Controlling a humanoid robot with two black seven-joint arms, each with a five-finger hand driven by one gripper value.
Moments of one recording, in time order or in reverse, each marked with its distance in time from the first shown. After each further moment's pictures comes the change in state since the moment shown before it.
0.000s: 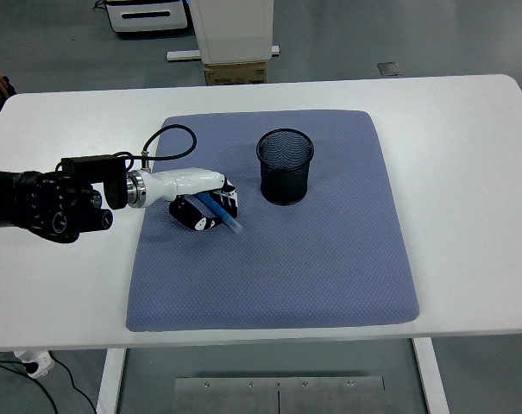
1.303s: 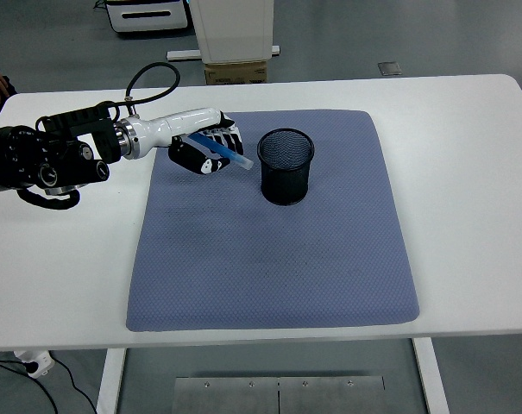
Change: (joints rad) left arm -0.124 0.051 -0.081 -0.001 -0.200 -0.046 -0.025; right arm 0.000 0.000 0.000 0.000 0.000 0.000 0.000
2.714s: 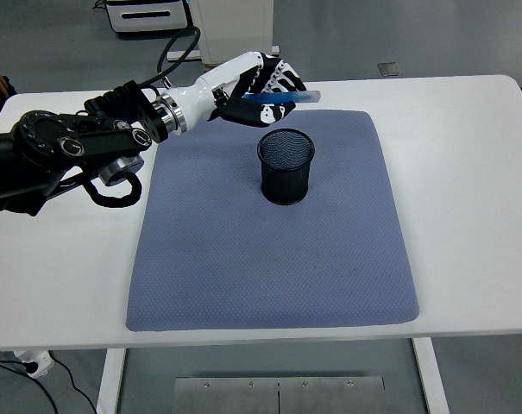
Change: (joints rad) left arm 0.126 -0.038 -0.422 -0.002 -0.187 -0.129 0.000; right arm 0.000 0.000 0.000 0.000 0.000 0.000 0.000
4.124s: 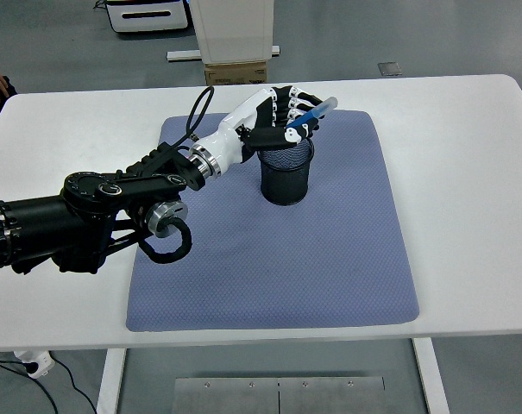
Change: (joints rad) left arm 0.232 -0.105 -0.213 0.033 -0.174 0.006 -0.017; right arm 0.000 0.000 0.000 0.000 -0.001 0.000 0.000
